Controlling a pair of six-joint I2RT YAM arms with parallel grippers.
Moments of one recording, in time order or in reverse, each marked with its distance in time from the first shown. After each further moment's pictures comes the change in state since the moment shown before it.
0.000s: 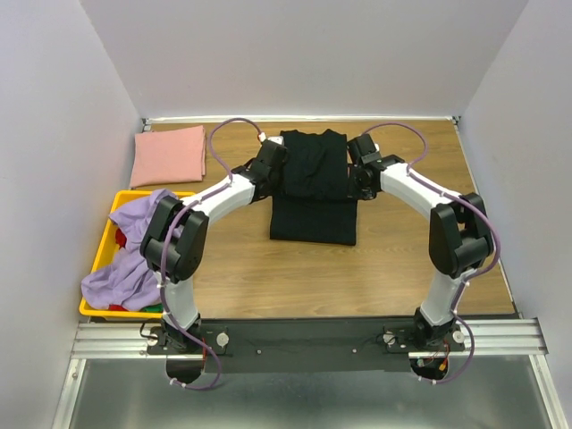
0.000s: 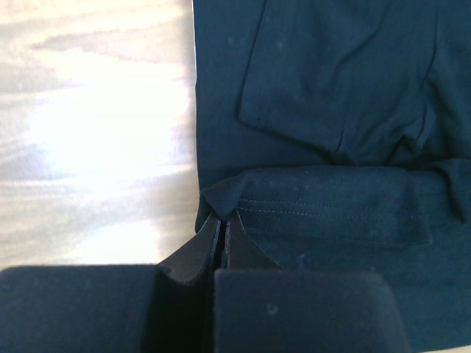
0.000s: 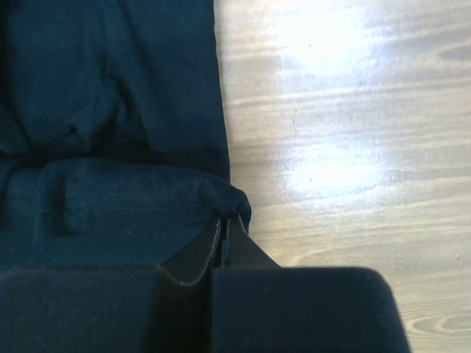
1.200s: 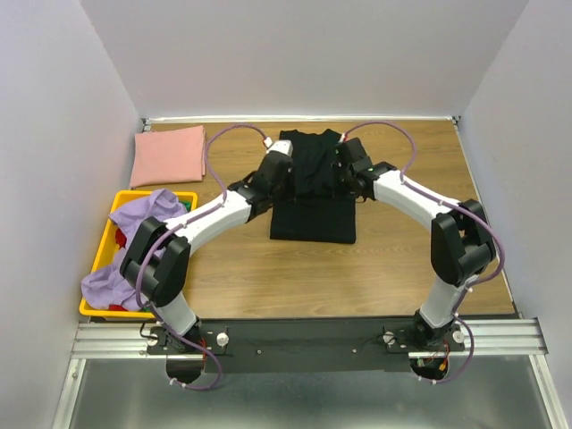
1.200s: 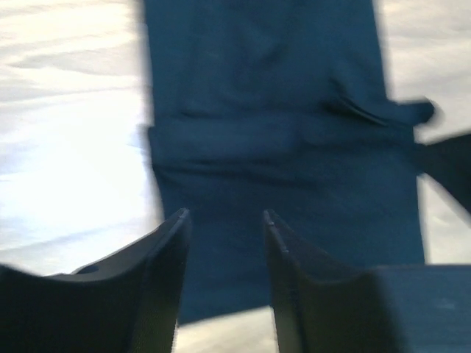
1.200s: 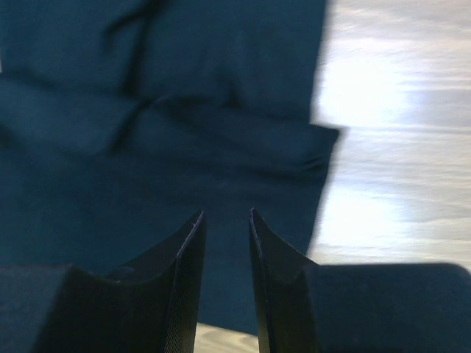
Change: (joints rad) left arm -0.073 -0.177 -0.124 0.093 -0.008 -0.029; right arm 0.071 -0.043 -0.023 0.129 -0.047 -0.036
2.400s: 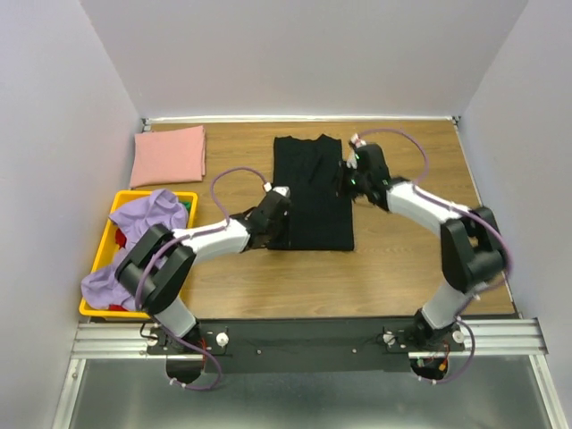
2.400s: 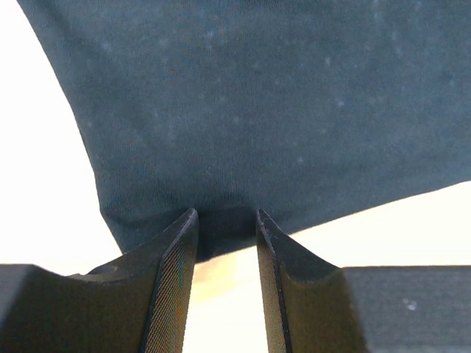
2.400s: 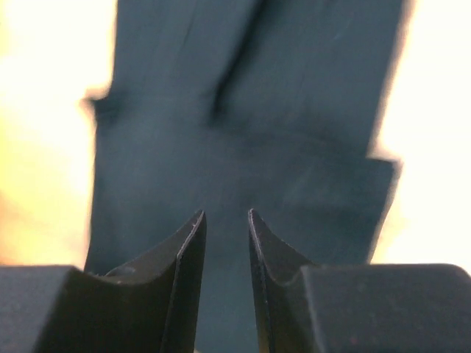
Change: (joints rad) left arm -0.115 -0.035 -0.330 0.057 0.124 -0.125; right arm -0.067 -0.007 -0.107 0.319 -0.238 0.035
